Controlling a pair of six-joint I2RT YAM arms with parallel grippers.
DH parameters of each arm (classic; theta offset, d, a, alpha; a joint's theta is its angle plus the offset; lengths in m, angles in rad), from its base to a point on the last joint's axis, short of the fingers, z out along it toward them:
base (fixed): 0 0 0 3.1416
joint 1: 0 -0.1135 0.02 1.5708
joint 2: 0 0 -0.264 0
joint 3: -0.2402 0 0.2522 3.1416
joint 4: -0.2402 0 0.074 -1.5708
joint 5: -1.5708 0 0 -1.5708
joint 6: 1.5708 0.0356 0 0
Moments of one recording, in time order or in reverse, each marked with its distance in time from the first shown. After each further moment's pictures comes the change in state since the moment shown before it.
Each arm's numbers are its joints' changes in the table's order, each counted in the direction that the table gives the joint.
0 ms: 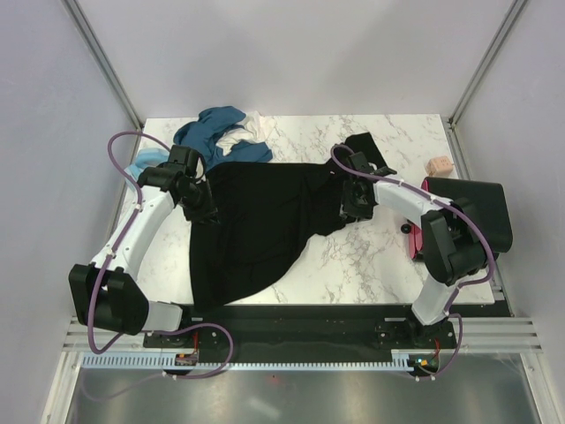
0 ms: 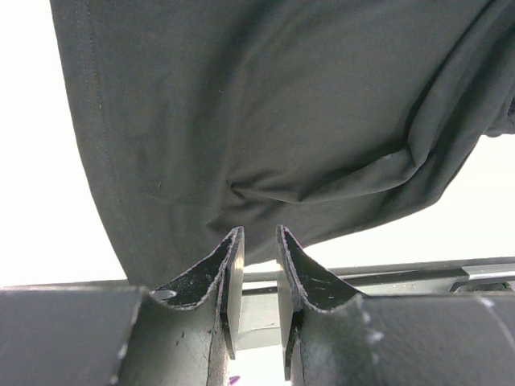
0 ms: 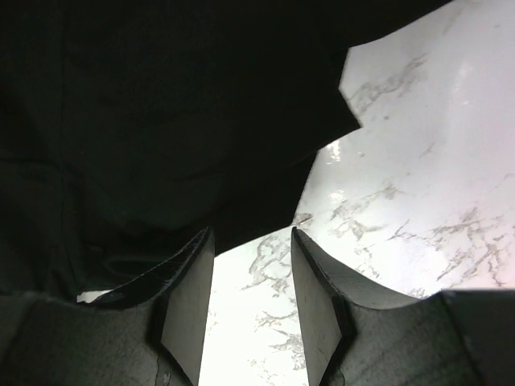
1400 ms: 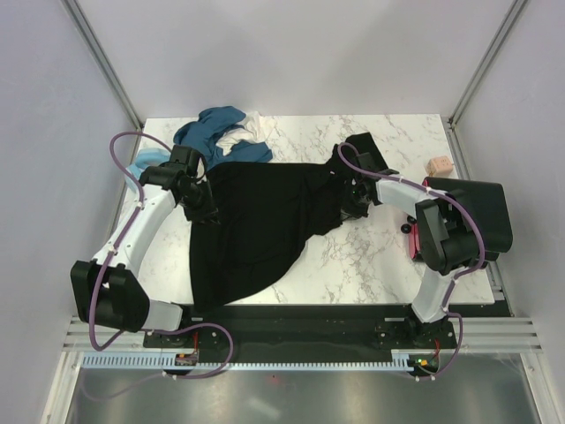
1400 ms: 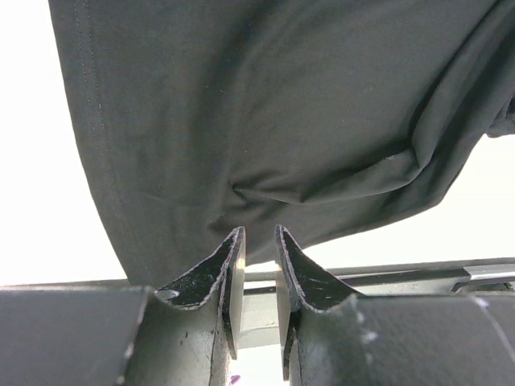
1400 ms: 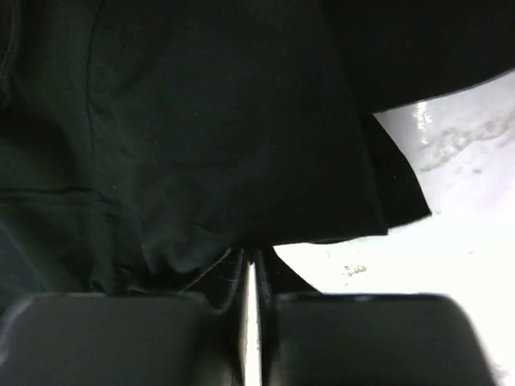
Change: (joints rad) left arm 0.000 0.016 0.000 0.000 0.000 0.000; right arm 0.082 0.080 0.028 0.138 0.234 0.052
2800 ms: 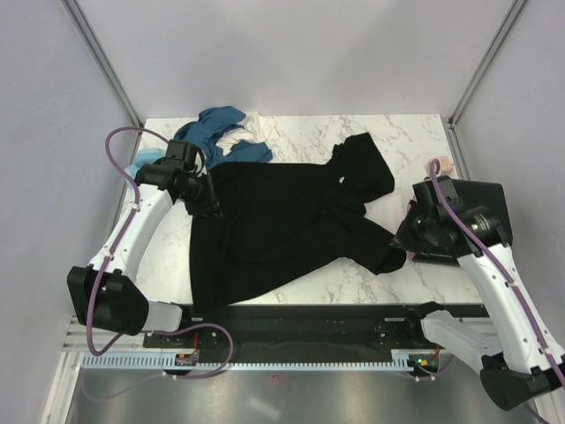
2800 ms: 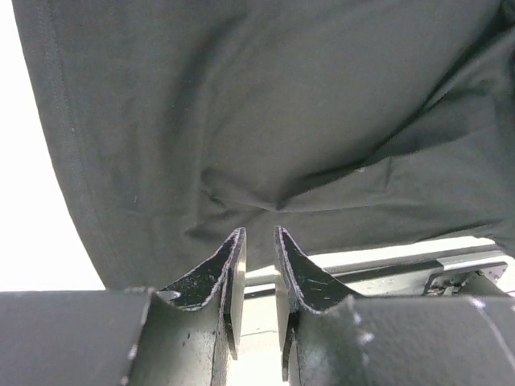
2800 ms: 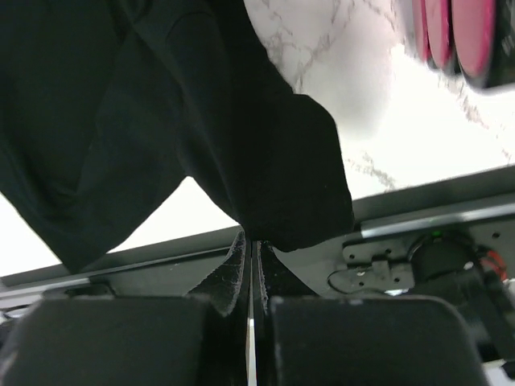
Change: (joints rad) left arm 0.002 -0.016 -0.047 0.019 -0.058 0.004; right arm -0.001 -0.865 -0.050 -0.793 -0.146 0.198
